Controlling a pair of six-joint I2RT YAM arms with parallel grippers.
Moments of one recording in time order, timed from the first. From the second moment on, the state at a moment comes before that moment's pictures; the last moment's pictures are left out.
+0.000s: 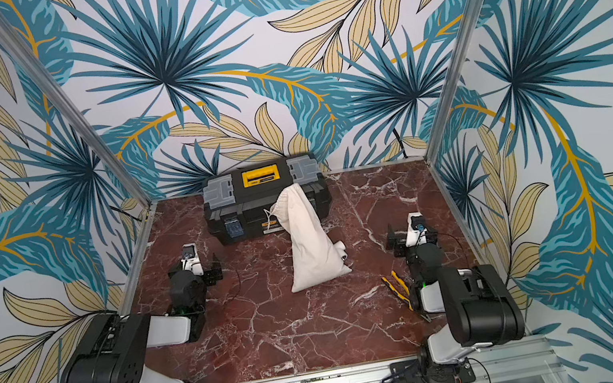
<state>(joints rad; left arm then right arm) -0.12 1.57 0.33 1.00 -0.28 0.07 0.02 1.51 0.20 1.25 0.01 0.00</state>
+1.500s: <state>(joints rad) -0.20 1.11 0.79 -0.25 -0.18 -0.35 0.27 1.40 1.13 -0.14 -0.27 0.26</state>
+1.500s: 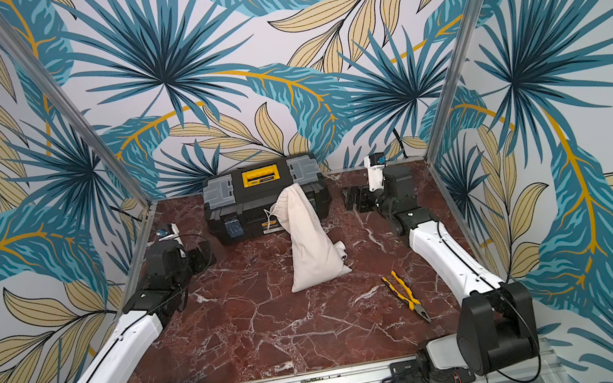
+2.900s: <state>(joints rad) -0.32 1.38 1.31 -0.65 0.34 -0.61 0.50 1.91 1.95 -0.83 -0.29 0.22</state>
